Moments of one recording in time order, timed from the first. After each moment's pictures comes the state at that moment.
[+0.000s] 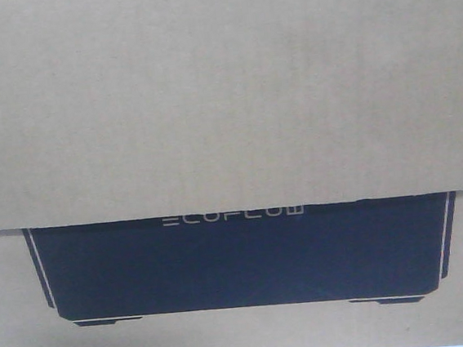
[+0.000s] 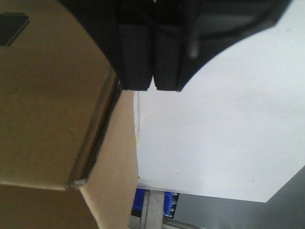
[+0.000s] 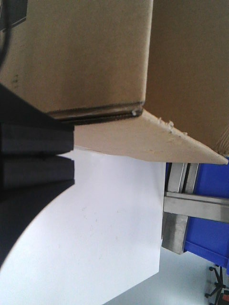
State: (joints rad) left arm -0.16 0.05 -0.29 0.00 0.55 -0.08; right arm 0.00 0.02 -0.39 0.09 0.66 -0.04
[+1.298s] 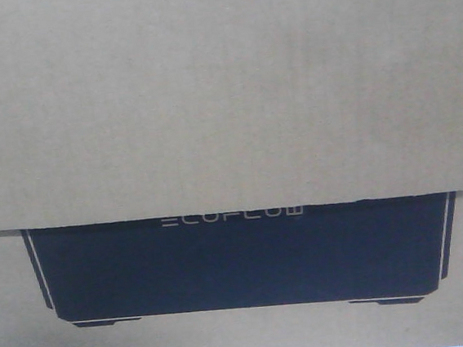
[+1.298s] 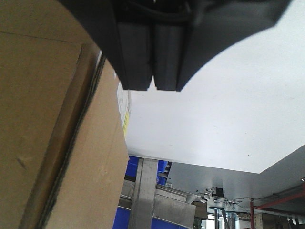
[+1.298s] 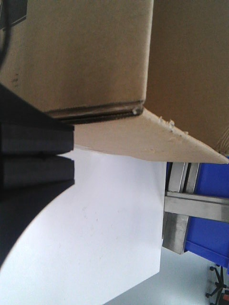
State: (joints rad) left arm -0.09 -0.01 0.03 -0.10 0.11 -0.01; right arm 0.00 0.02 -0.39 0.09 0.66 -0.04
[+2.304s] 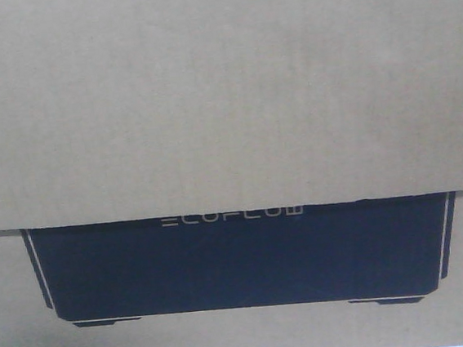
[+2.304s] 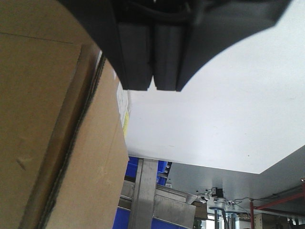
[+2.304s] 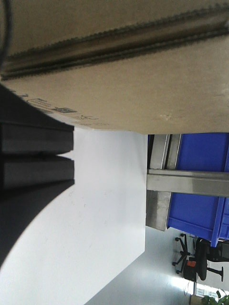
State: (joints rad) left arm -0.09 -0.01 0.03 -0.10 0.11 -0.01; right arm -0.05 -0.01 0.03 0.08 0.12 -0.04
